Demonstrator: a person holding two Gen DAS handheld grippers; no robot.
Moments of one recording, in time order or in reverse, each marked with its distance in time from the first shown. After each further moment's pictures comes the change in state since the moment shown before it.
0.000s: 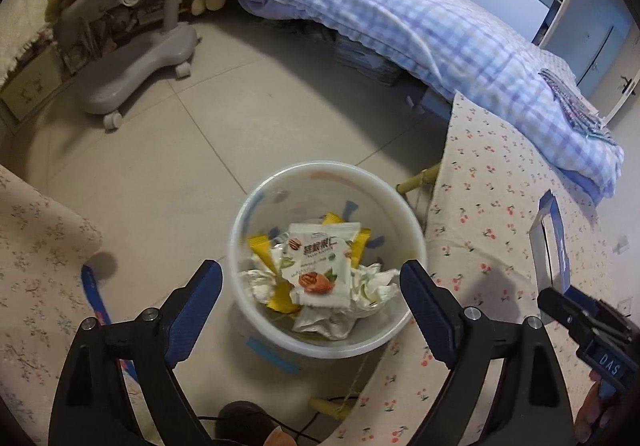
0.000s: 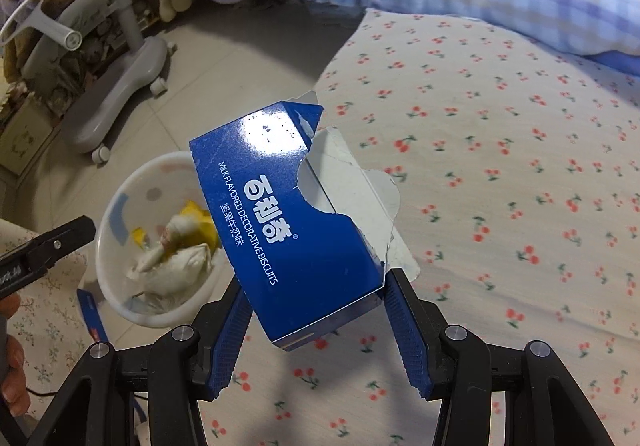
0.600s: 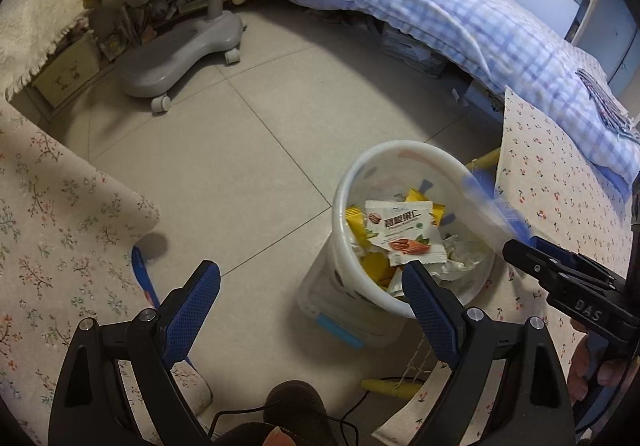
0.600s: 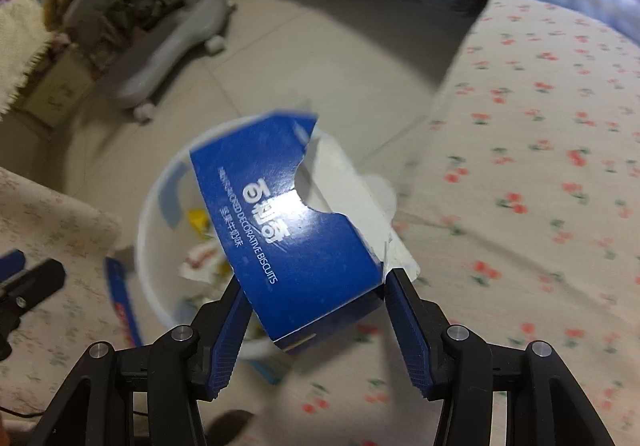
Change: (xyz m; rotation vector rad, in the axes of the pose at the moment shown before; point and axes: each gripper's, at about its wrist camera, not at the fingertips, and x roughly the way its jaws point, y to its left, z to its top) left arm -0.017 0.065 -0.016 -0.035 0.042 0.116; right arm 0.070 0.078 0.010 -0.109 0.071 0.157
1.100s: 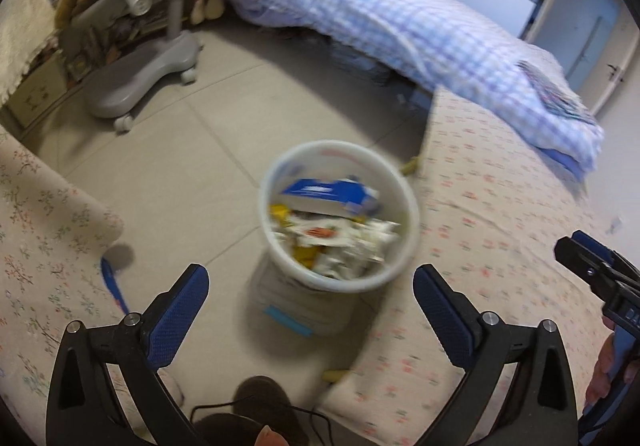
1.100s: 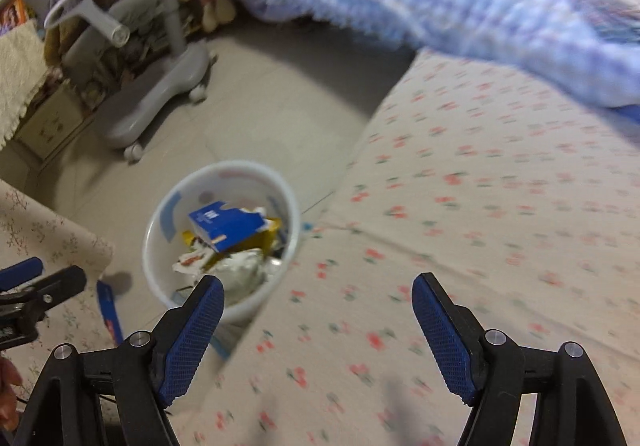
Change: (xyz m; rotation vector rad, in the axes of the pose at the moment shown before) left arm -0.051 -0.052 -0.033 0.078 -0.065 -0.157; right arm -0.121 -0.021 -0.040 0.006 -0.171 -0.139
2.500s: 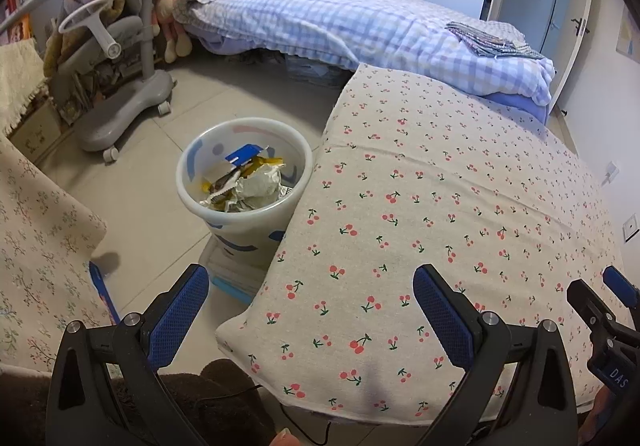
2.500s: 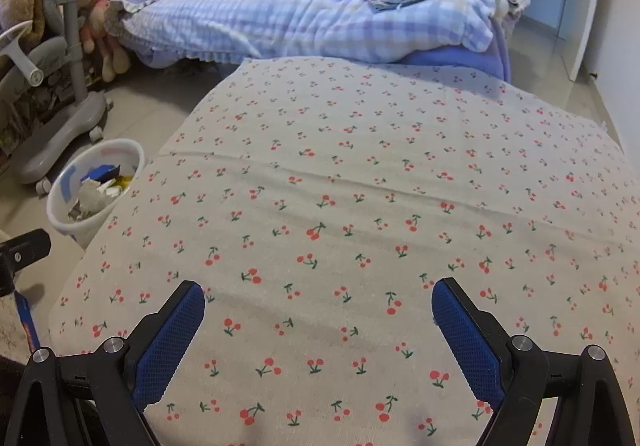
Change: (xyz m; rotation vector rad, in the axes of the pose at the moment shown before) left arm -0.031 -0.110 -0.100 0.141 -0.107 0.040; right arm -0.107 -0.085 -0.154 0.129 -0.158 -0.300
